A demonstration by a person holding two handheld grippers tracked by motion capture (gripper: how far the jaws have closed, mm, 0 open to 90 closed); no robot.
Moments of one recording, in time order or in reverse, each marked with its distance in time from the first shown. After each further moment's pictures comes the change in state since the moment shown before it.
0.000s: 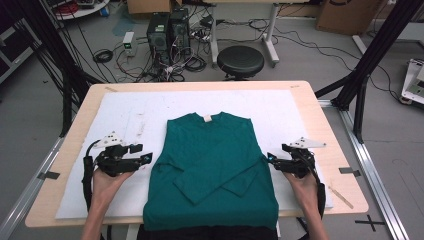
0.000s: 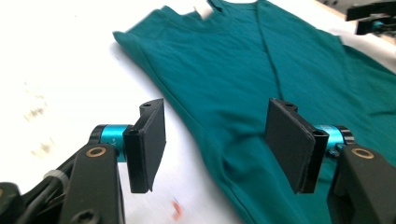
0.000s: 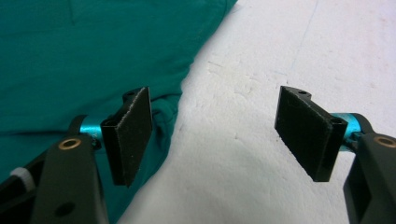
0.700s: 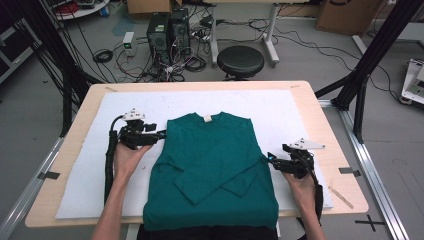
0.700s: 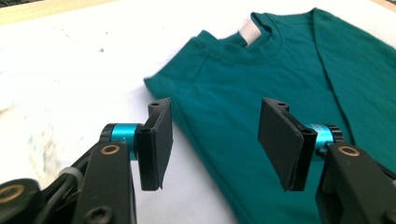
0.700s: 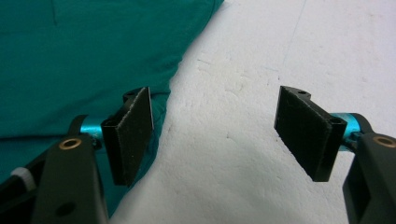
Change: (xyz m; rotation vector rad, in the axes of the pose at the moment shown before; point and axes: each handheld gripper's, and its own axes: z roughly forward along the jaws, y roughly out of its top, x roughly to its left) left arm 0.019 0.052 0.066 0.052 0.106 0.012; right arm 0.000 -0.005 0.003 -0.017 -0.034 0.009
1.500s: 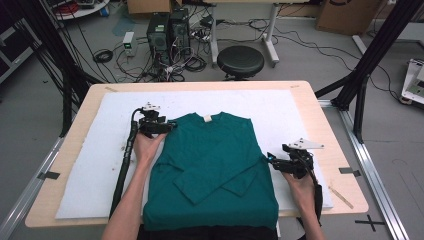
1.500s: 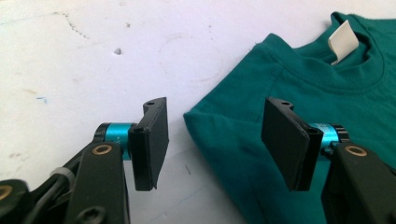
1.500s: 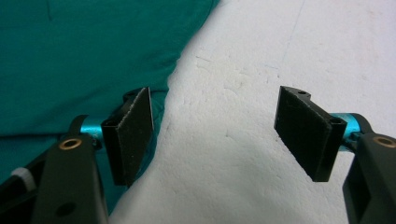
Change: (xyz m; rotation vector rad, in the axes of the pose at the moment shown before) left arm 0.029 -0.002 0.083 0.016 0.092 -0.075; right arm 0.001 0.000 0.001 0.014 -0.009 -0.003
